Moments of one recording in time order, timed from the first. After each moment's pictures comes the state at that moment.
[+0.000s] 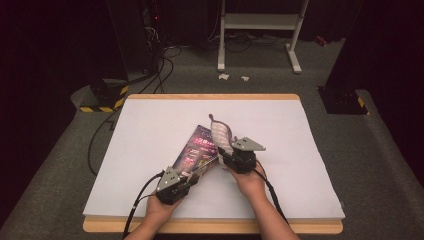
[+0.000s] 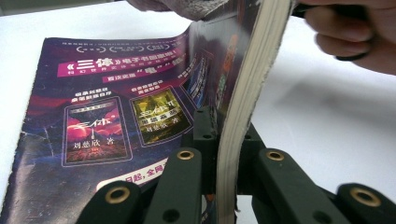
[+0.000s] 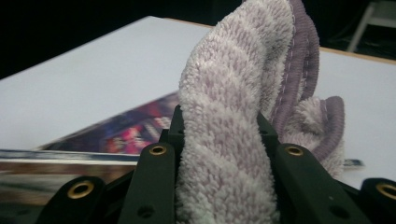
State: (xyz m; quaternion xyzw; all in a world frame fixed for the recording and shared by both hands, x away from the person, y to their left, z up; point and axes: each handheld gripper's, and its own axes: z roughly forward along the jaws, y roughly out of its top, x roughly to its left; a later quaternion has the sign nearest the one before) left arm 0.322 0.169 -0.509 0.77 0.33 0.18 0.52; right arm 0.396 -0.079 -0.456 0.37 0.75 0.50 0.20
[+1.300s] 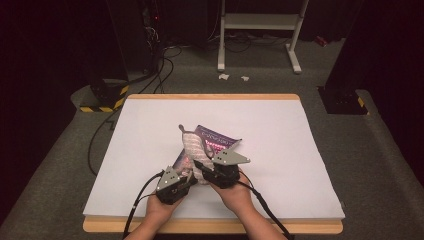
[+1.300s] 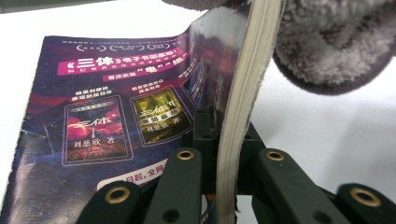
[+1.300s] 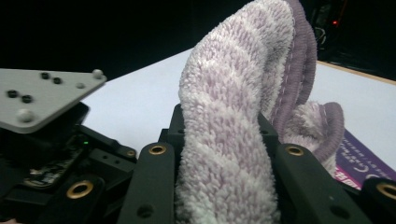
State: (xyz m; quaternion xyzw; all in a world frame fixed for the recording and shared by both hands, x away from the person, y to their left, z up) left arm 0.323 0.169 -0.509 0.76 0.33 0.18 0.52; right arm 0.351 -0.038 -0.432 0.29 0.77 0.54 0.16
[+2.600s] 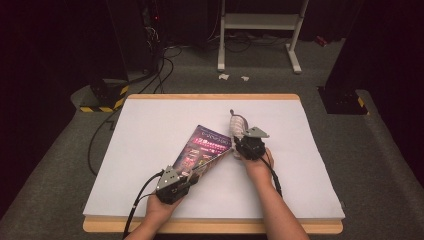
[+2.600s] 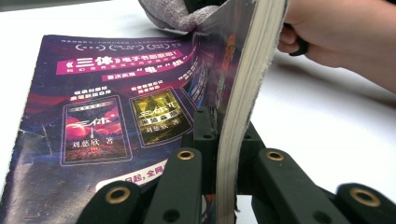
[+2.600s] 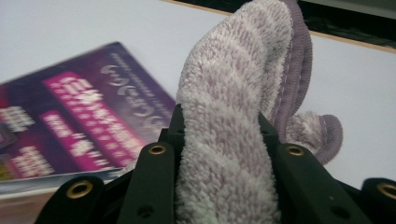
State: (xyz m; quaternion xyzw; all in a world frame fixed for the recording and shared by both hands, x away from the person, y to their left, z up) left arm 0.324 0.169 -0.509 0.76 0.34 0.17 0.52; right arm 0.464 -0.115 -0.487 0.45 0.75 0.41 0.27
